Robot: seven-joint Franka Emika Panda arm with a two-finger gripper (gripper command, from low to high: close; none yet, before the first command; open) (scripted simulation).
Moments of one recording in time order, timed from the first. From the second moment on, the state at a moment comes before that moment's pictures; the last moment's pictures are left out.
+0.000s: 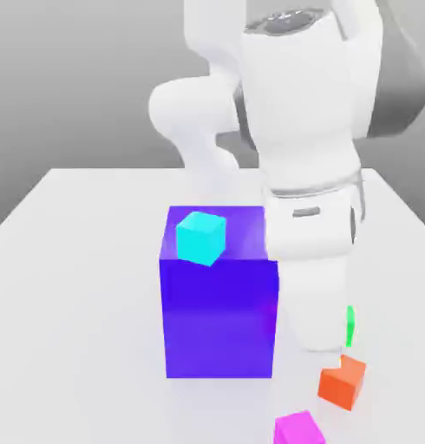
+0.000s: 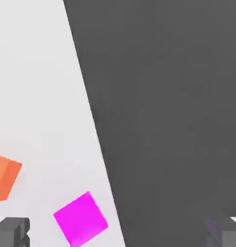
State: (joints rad) arm 0.48 0.13 -0.28 -2.31 0.35 2.54 -0.72
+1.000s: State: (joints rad) arm 0.53 0.32 -0.23 -2.39 0.16 2.67 -0.96
